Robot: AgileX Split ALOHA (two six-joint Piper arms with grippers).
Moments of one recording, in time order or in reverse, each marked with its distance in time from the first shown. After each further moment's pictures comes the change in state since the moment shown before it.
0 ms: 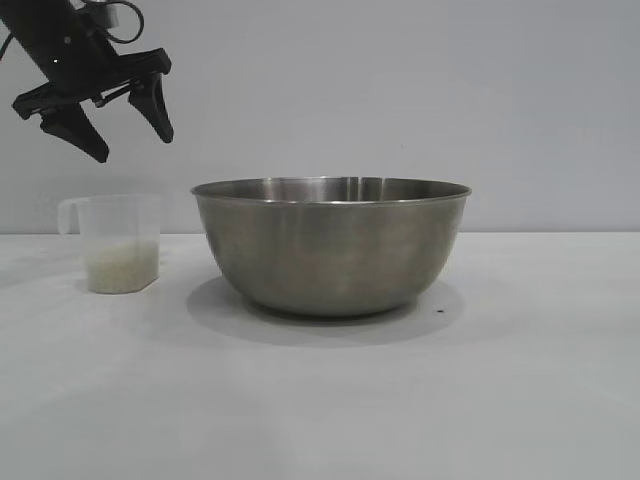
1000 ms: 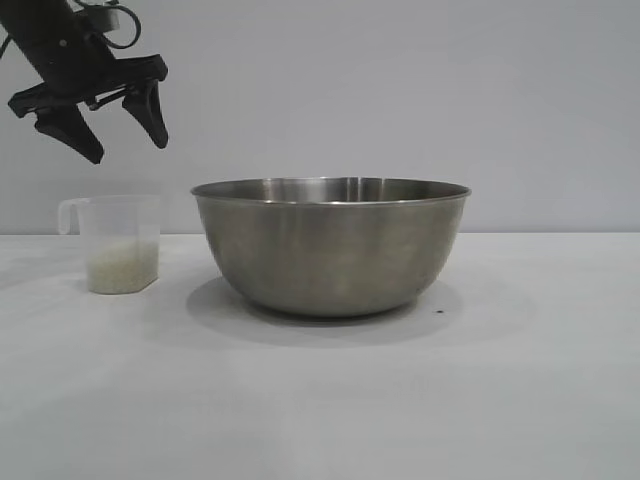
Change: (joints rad) left arm 0.000 0.000 0.000 0.091 0.018 0.000; right arm 0.000 -0.371 0.148 0.053 -0.045 -0.053
